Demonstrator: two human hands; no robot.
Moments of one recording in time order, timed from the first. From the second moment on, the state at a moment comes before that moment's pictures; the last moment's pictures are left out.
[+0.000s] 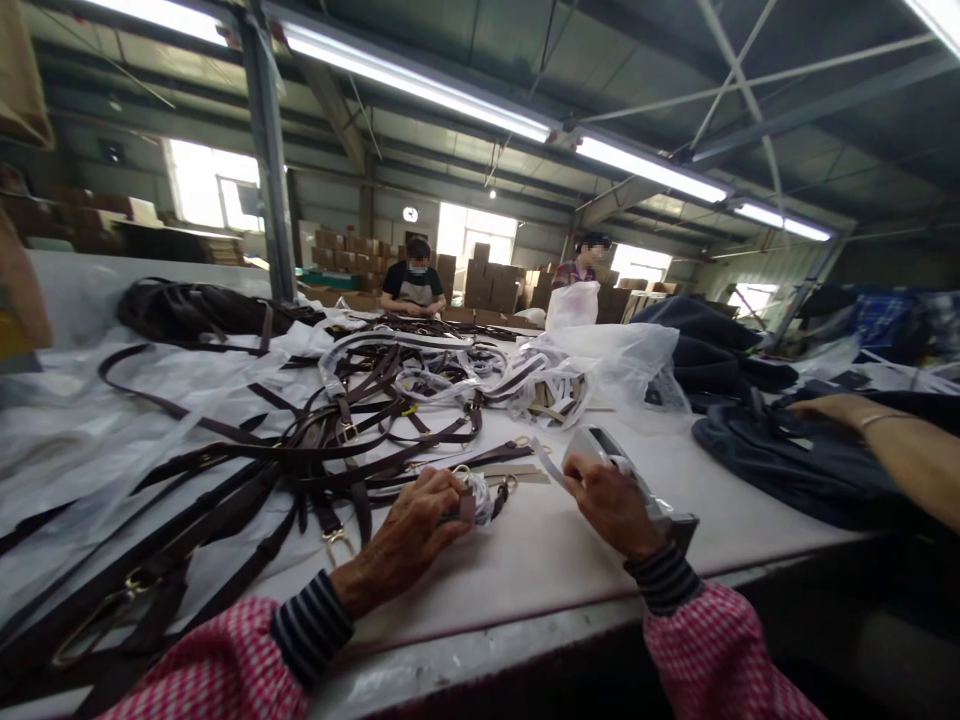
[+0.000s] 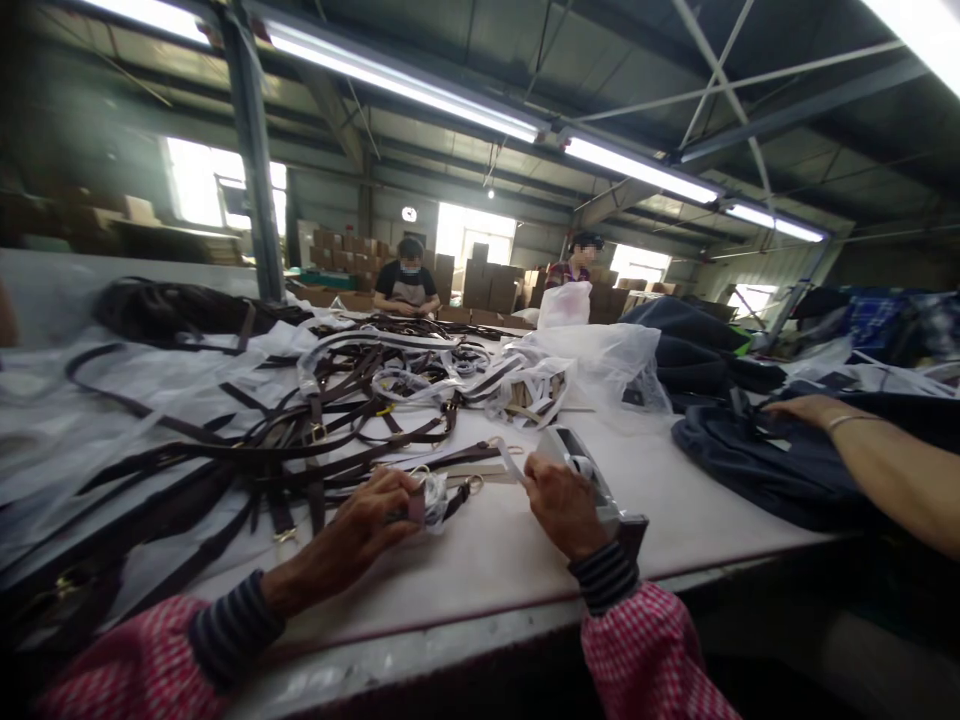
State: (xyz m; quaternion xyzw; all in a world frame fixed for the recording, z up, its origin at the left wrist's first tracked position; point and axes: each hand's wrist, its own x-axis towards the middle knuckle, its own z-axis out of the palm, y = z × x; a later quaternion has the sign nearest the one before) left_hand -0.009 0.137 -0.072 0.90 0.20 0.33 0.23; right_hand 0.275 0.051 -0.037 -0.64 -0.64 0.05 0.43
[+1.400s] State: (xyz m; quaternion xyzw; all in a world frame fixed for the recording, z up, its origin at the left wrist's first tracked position) left_hand -0.014 0.106 -0.071 0.94 0.19 0.24 0.17; right_hand 0.182 0.041 -0.032 -0.42 -0.89 -0.13 0.15
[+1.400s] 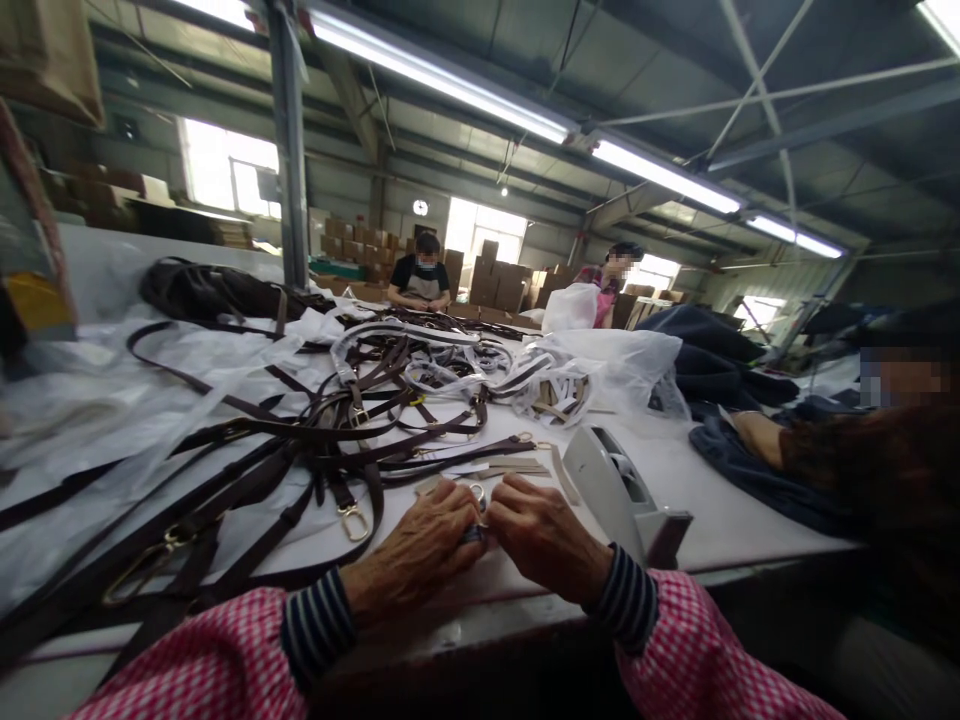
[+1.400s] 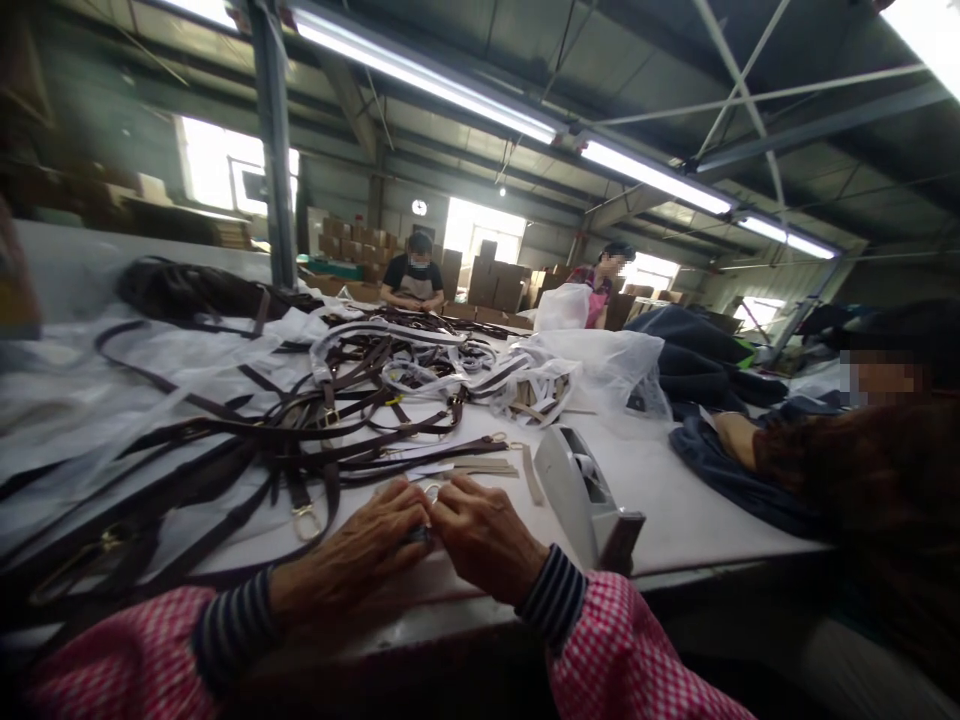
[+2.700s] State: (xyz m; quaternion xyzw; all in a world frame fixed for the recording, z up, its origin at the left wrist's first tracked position) left_hand -0.004 0.088 -0.038 0.70 0.24 0.30 0.61; right_hand 0.159 -0.012 -0.064 -0.53 -0.78 -0.15 0.31
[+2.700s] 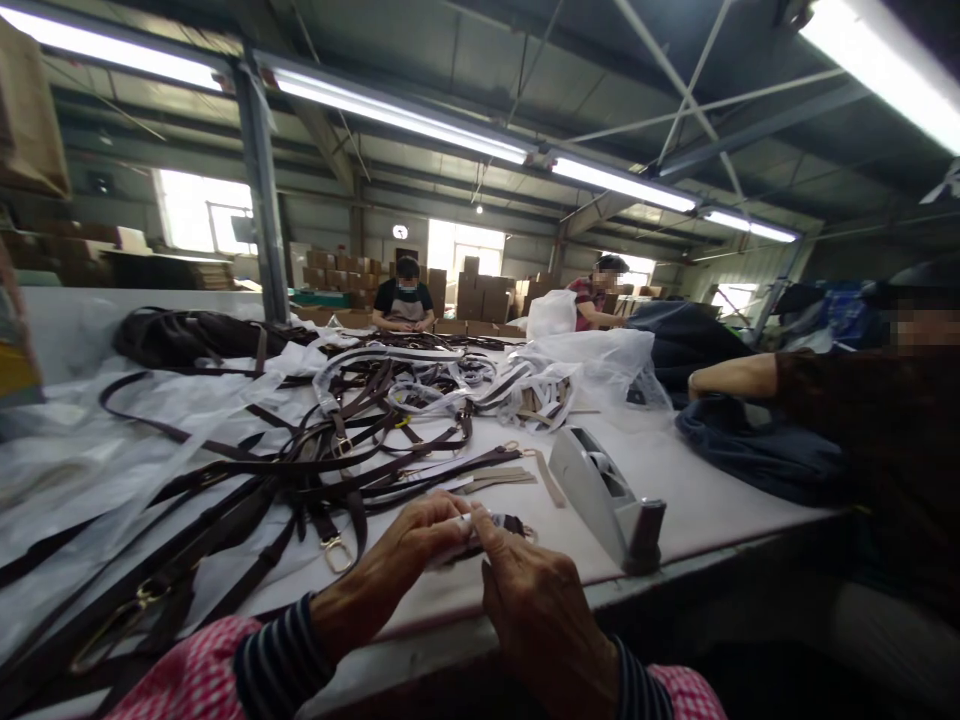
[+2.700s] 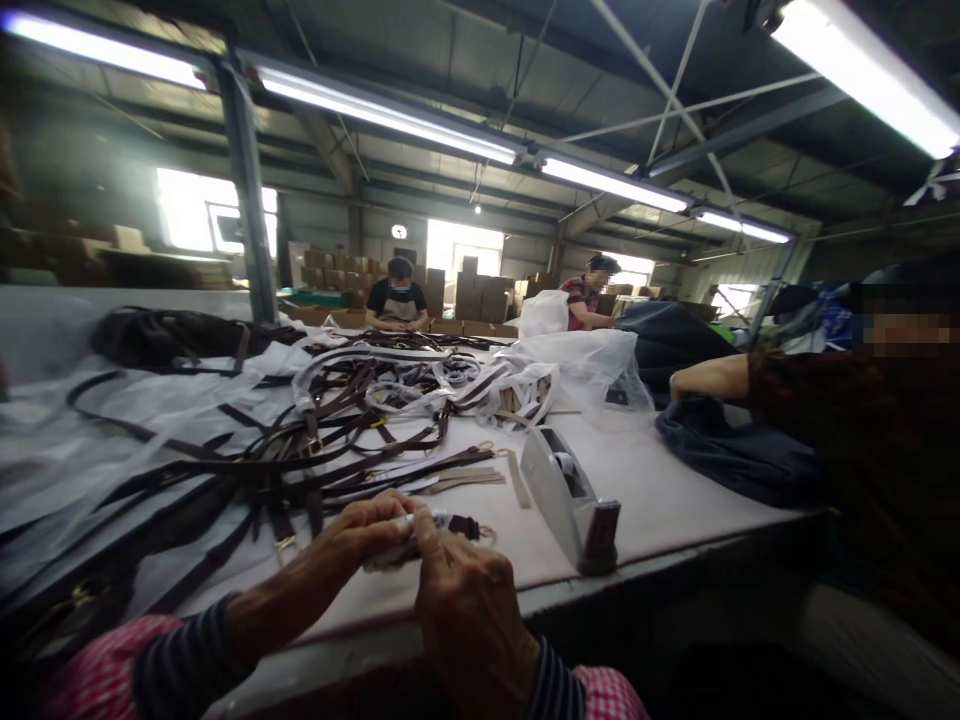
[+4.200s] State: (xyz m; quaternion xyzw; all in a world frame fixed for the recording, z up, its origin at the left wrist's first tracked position) left_hand -0.006 0.152 -0.100 0.84 0.25 0.40 0.28; right_hand 0.332 -0.072 -0.065 -0.69 -0.29 0.22 0.62
